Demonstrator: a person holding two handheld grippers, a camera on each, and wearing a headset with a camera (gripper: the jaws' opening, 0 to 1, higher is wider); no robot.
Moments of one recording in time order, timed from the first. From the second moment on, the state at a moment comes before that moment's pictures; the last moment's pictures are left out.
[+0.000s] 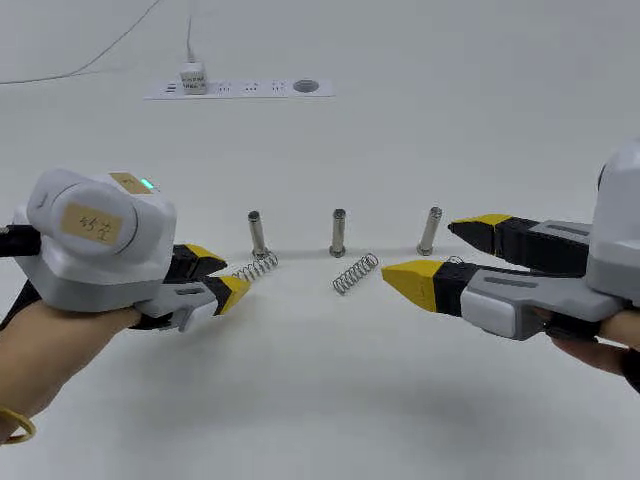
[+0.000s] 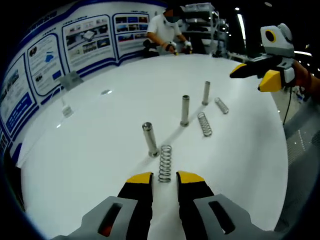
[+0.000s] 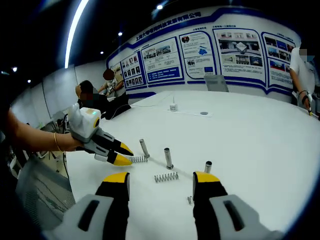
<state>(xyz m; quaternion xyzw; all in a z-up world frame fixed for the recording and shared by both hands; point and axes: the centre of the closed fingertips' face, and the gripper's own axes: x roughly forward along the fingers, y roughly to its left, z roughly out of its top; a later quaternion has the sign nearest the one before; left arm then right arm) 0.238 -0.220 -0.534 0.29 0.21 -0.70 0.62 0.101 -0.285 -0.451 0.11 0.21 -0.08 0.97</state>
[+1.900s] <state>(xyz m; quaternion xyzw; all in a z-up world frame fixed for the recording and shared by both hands) 0.157 -0.206 -0.439 0.00 0.23 -0.75 0.62 0.134 -0.244 -0.407 0.23 0.11 -0.02 0.97</state>
